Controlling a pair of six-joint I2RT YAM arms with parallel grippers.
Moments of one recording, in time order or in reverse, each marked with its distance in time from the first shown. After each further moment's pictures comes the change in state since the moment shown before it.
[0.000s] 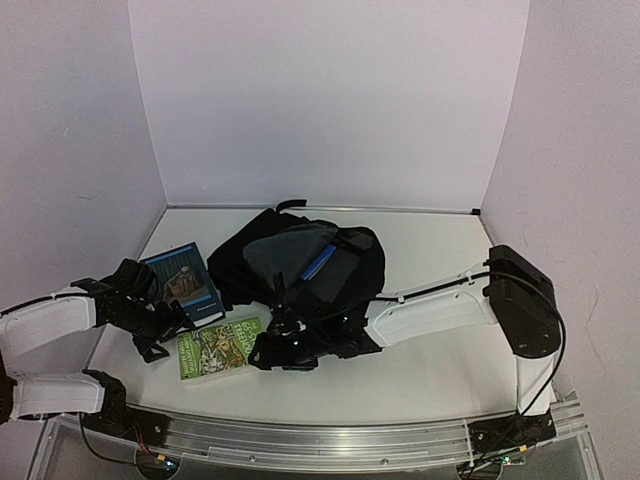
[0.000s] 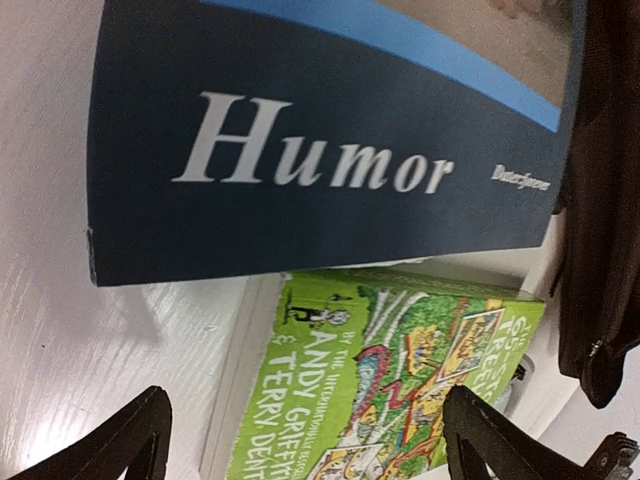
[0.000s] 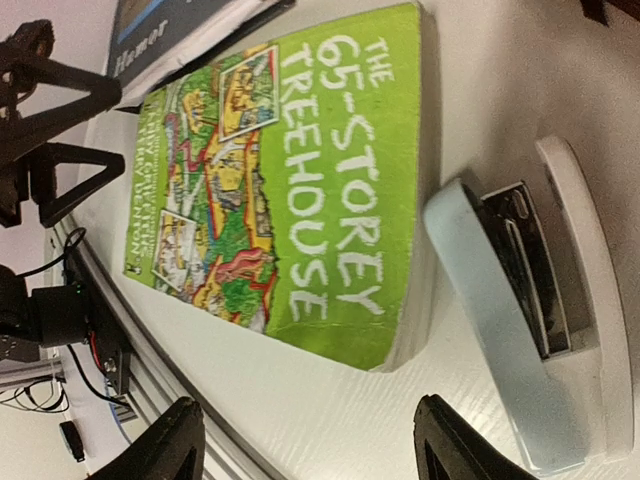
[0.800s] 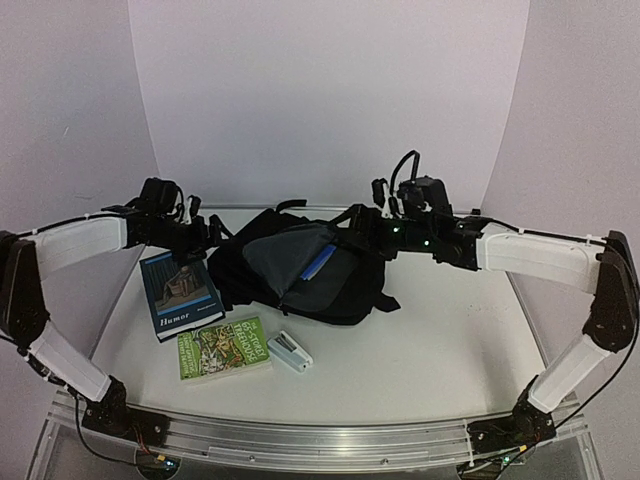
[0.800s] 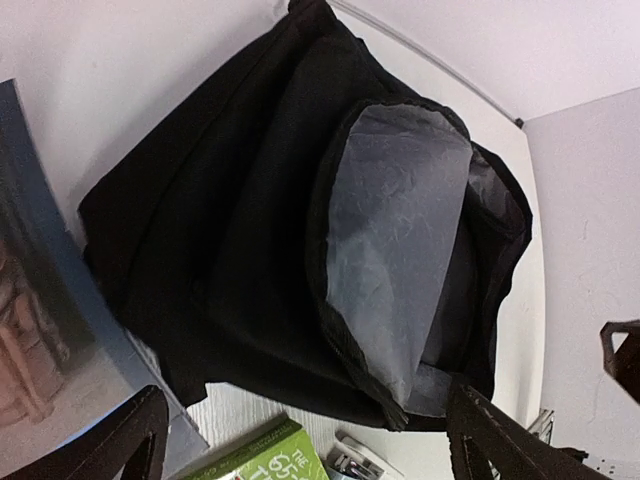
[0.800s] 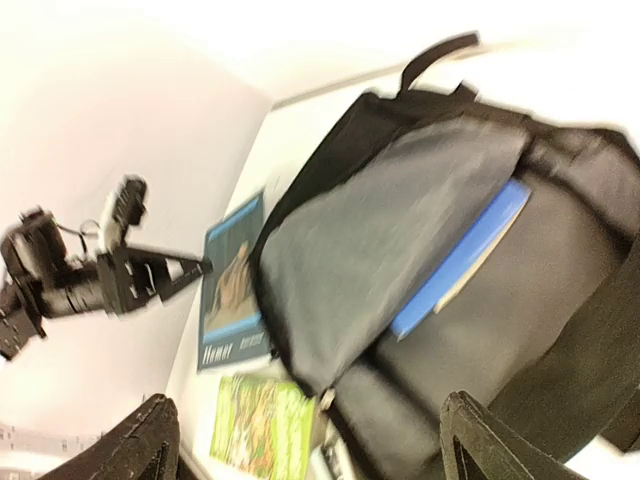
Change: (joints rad) left arm -0.001 0.431 0.550 0.244 0.139 0.457; right arm -0.463 -0.463 -0.166 0.076 -0.080 -0.198
